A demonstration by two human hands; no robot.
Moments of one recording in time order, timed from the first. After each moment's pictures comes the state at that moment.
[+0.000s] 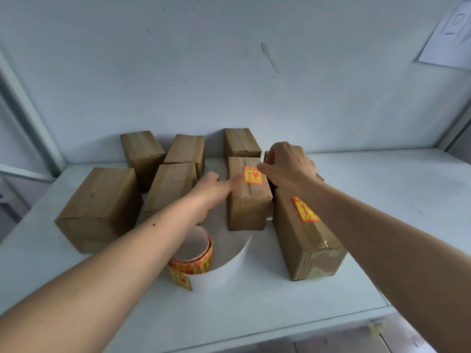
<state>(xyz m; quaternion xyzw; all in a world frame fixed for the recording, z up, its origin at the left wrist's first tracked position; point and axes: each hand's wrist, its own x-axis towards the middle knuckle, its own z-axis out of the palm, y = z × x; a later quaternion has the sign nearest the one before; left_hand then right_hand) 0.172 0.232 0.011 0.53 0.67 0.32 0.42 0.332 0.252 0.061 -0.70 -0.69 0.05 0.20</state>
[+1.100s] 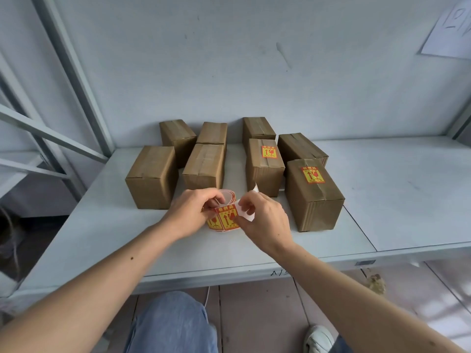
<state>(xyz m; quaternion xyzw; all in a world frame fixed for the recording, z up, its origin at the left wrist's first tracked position) 0.090 0.085 -0.007 0.76 0.57 0.26 0.19 0.277 0.080 -0.022 -0.55 -0.76 0.13 0.31</state>
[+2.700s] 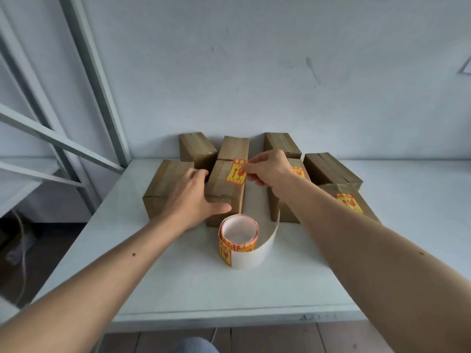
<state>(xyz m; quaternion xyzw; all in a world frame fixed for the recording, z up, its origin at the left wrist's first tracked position) 0.052 0.131 0.029 0.66 0.71 0.24 0.12 0.220 0.213 0.061 -0.59 -0.59 0.41 0.36</state>
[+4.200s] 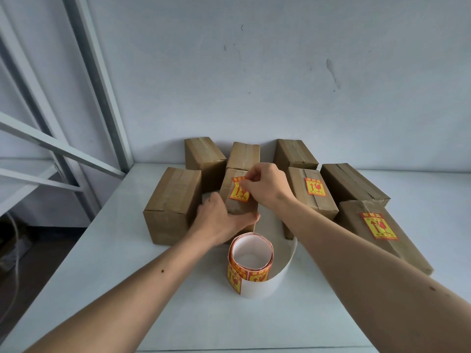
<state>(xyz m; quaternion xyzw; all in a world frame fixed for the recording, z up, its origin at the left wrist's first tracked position) 0.067 0.180 -0.023 0.56 0.72 0.30 0.27 0.188 0.240 0.024 -0.56 -0.72 0.25 0.33</state>
